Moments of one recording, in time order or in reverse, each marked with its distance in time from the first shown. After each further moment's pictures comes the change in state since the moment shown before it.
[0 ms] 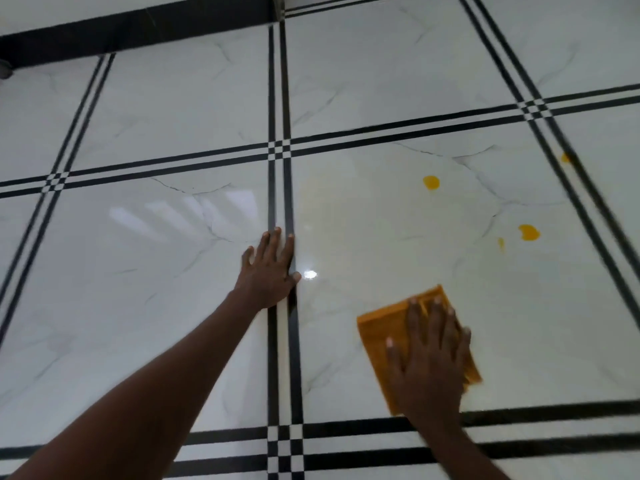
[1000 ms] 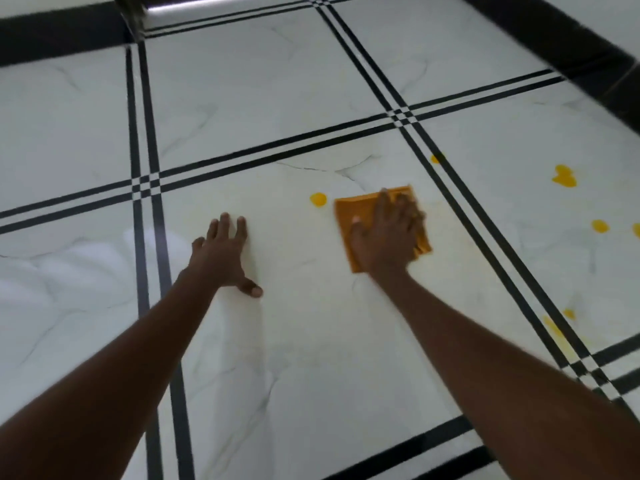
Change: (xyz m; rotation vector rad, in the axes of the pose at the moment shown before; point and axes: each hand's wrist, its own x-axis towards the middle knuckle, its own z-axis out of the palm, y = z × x) left_hand 0.129 0.112 -0.061 0.085 -0.143 0.102; right_hand 0.262 0.086 -0.015 0.024 0.140 0.344
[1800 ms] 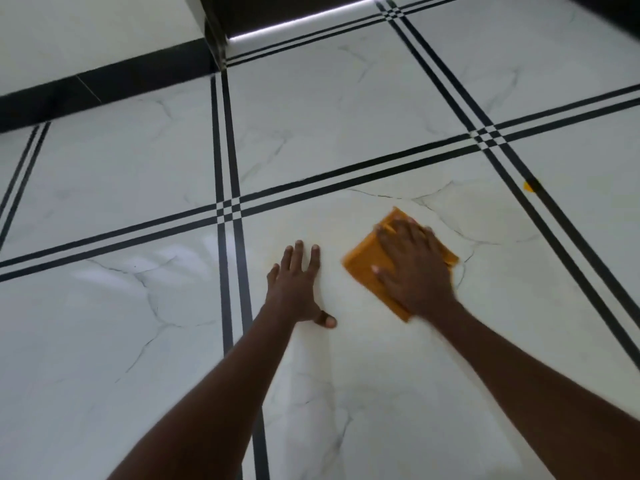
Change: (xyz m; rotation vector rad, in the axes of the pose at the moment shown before) left_hand -0.008 -0.007 0.005 -0.103 0.001 -0.002; right_hand 0.001 -0.050 0.004 -0.111 -0.179 -0.638
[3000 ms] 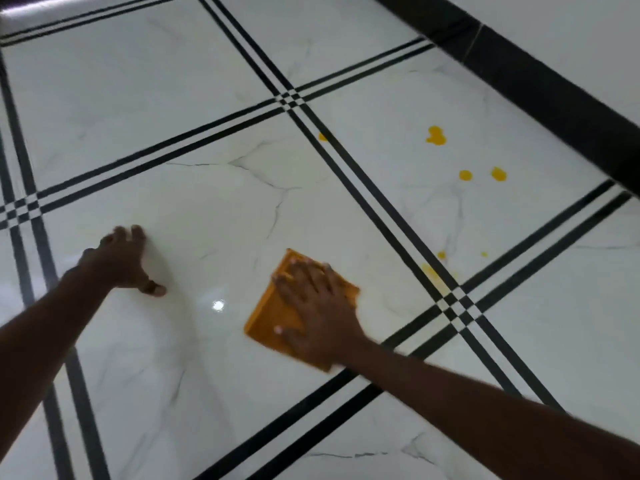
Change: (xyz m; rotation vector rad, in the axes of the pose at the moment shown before) left_hand 0.007 0.039 -0.025 0.224 -0.102 -0.132; right_hand -0.233 0.052 0.001 0.111 0.023 -0.045
